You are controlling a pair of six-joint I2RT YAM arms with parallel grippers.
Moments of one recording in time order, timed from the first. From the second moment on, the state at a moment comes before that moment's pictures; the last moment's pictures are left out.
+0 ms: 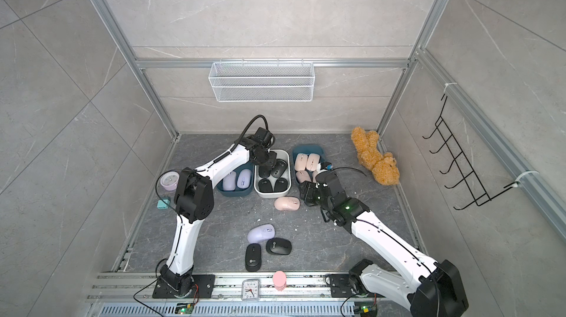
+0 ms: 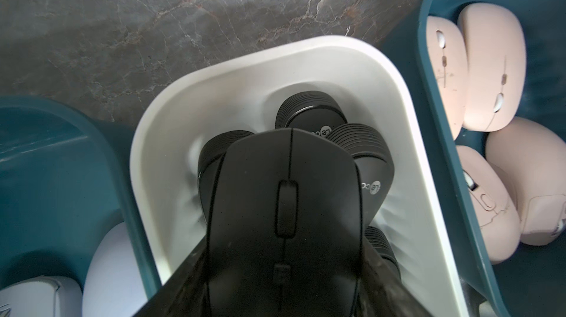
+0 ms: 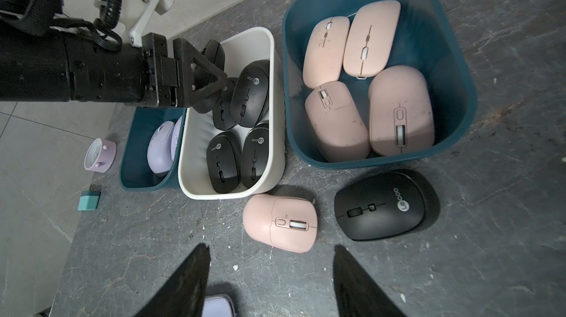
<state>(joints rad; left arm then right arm) -0.58 2.25 2.00 -0.82 -0.04 -0.29 0.55 1.08 0.77 -0.33 0.05 0.65</state>
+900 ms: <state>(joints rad) -0.56 2.31 2.01 -0.84 -0.04 -0.29 0.54 1.08 0.76 -0.32 0.05 0.66</state>
